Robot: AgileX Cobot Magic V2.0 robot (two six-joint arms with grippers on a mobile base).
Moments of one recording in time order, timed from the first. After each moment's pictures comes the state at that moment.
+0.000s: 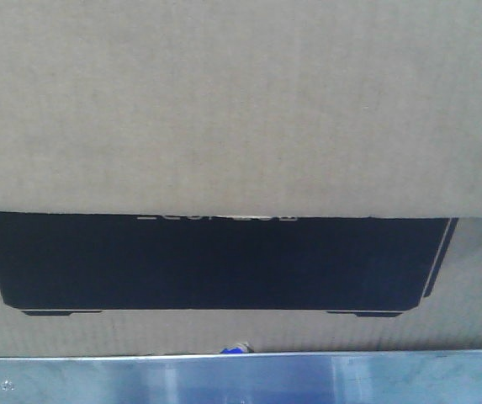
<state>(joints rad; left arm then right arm) -0.07 -0.01 0.03 -0.08 0.02 0.05 0.06 -0.01 0.03 0.11 0.09 -0.04</state>
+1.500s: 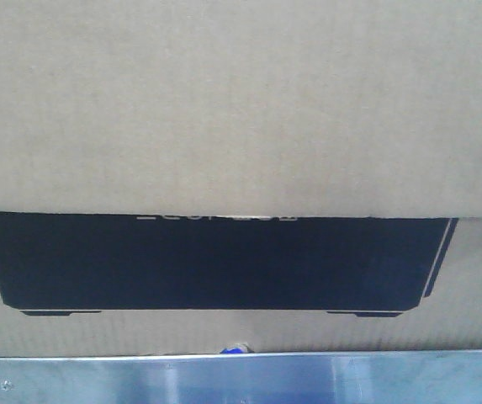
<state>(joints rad) -0.11 0.51 -0.93 -0.16 0.86 0.07 0.06 -0.01 0.03 0.11 0.09 -0.04</state>
